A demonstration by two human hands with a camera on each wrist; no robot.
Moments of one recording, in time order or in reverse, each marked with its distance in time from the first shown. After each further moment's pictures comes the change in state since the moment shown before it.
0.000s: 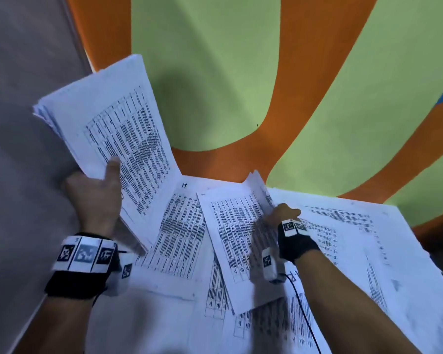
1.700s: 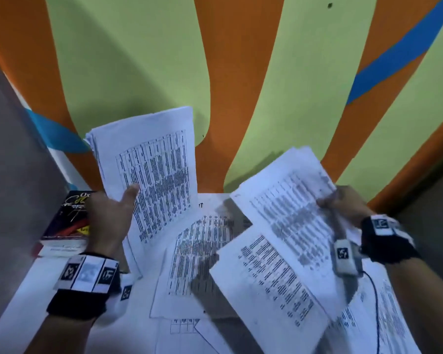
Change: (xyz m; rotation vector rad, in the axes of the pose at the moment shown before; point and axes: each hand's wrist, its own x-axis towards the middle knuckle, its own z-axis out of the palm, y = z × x) left_hand -0.037 -0.016 0.074 -0.063 -0.342 0.109; right_hand -0.030 0.168 -0.192 0.354 0.229 -0.128
